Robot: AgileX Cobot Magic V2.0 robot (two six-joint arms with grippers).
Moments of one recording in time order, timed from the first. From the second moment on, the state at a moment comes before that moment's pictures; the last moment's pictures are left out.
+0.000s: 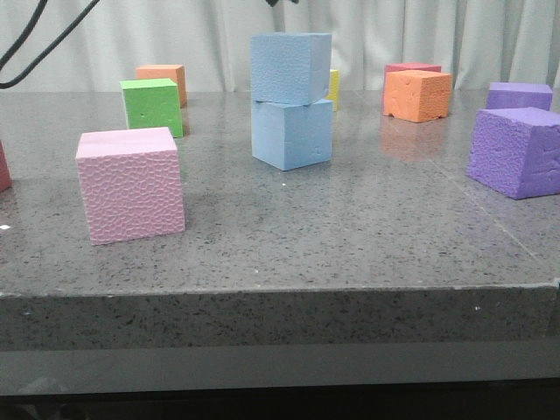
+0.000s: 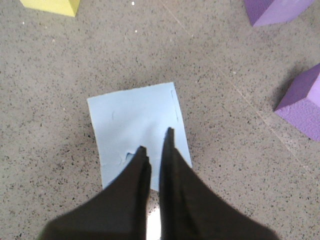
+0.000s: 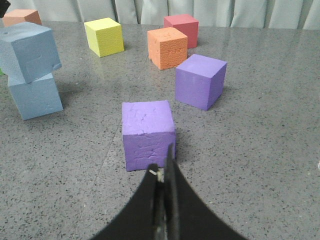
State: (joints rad) left arm -0.59 2.01 -2.24 -0.13 1.26 0.05; right arm 0.11 0.36 -0.36 0.11 0.32 -0.03
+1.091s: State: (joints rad) left arm -0.59 1.43 -1.70 0.15 1.27 -0.01; right arm 0.11 0.36 -0.36 0.11 0.32 -0.03
